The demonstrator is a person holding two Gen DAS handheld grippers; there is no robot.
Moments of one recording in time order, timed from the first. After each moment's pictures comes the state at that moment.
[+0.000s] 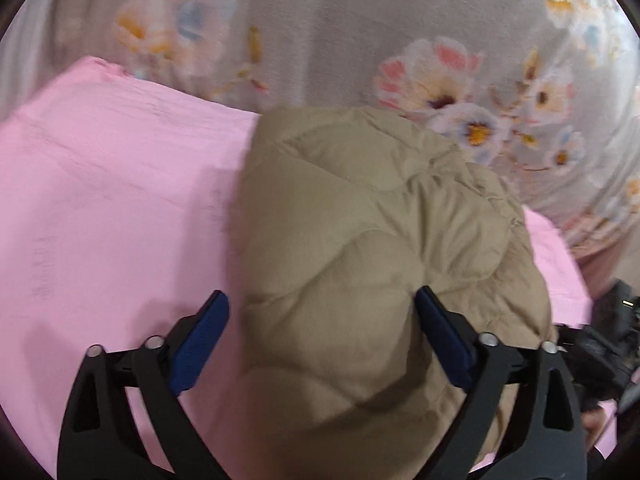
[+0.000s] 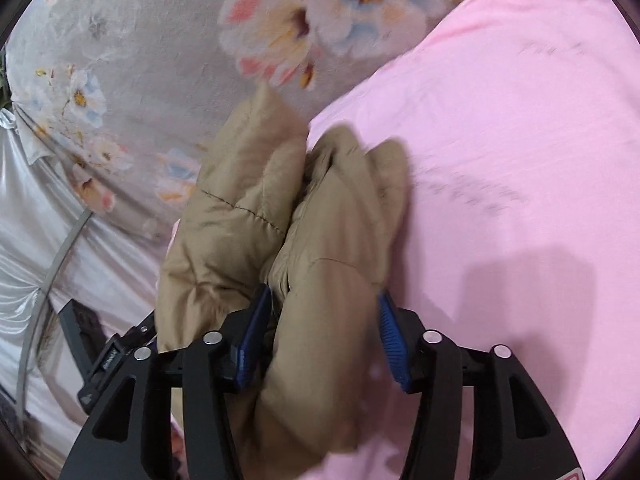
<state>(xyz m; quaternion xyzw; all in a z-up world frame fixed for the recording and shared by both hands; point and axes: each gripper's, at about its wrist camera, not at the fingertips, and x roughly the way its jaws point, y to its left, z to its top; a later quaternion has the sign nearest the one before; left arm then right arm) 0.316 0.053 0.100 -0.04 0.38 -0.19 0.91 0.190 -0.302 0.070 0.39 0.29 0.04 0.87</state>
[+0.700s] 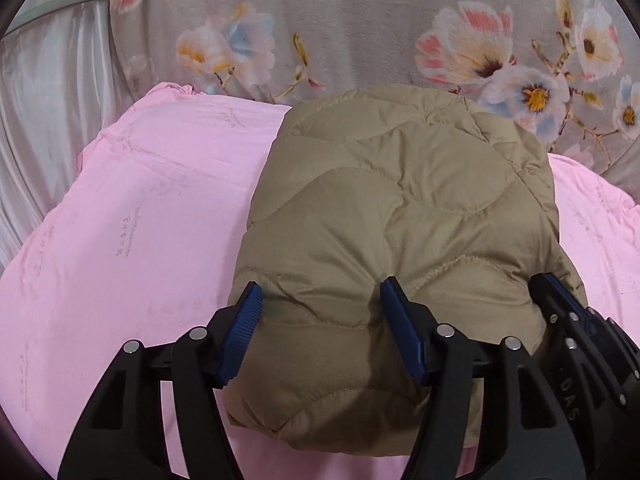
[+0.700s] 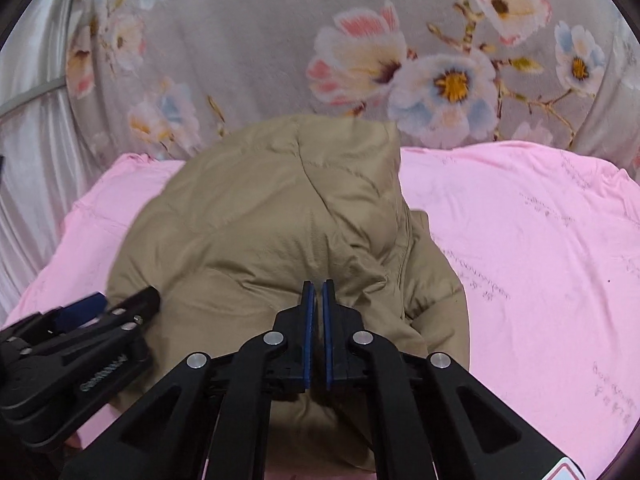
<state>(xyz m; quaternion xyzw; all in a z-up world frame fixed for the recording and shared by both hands) 0.265 -0.014 0.083 0.05 0.36 -0.02 0.93 0.228 -0.181 0.086 0.11 0.31 -0.06 0.94</state>
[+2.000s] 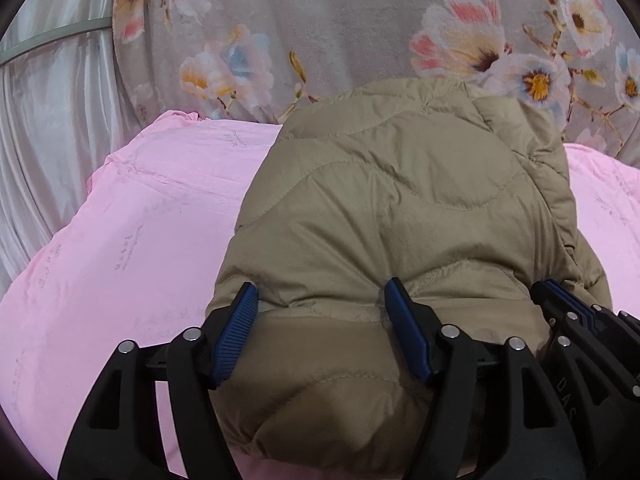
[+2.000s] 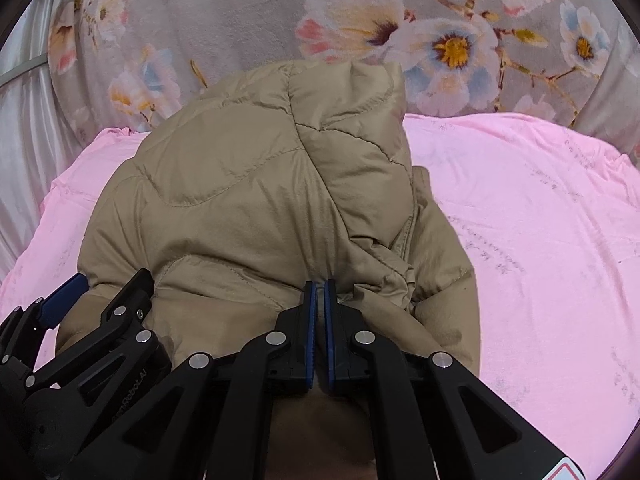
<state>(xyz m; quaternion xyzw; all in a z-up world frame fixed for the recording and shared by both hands) 0.259 -0.027 0.056 0.07 0.30 0.00 0.95 0.231 -0.175 0.067 0.09 0.33 -0.08 0.94</state>
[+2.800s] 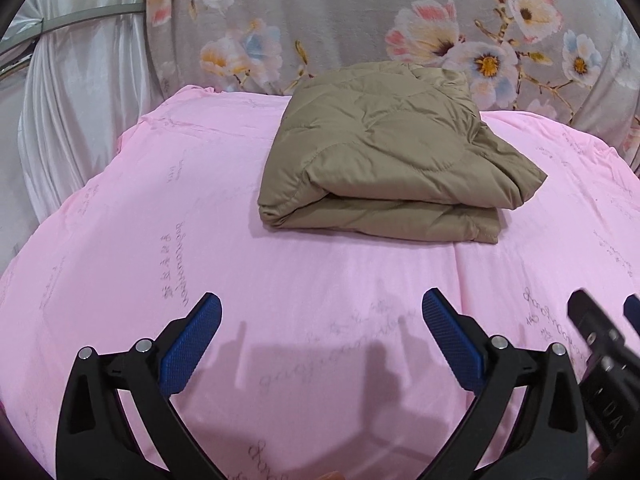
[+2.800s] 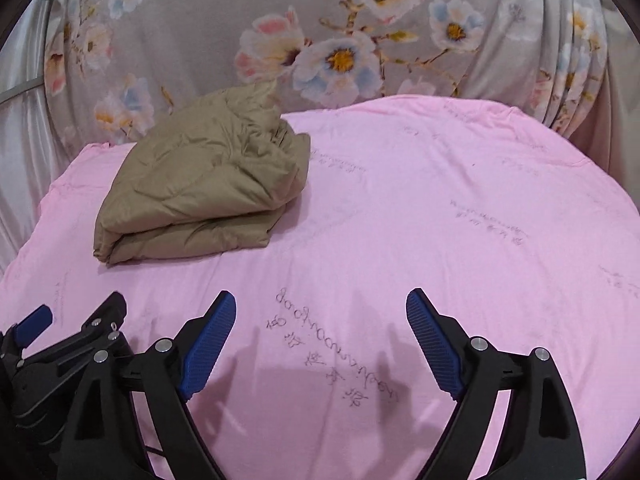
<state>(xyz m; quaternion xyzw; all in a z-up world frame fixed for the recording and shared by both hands) 0.091 0.003 0.047 0.07 0.32 -0.02 0.94 0.023 -0.169 0.065 0.12 0.29 -0.17 0.93</state>
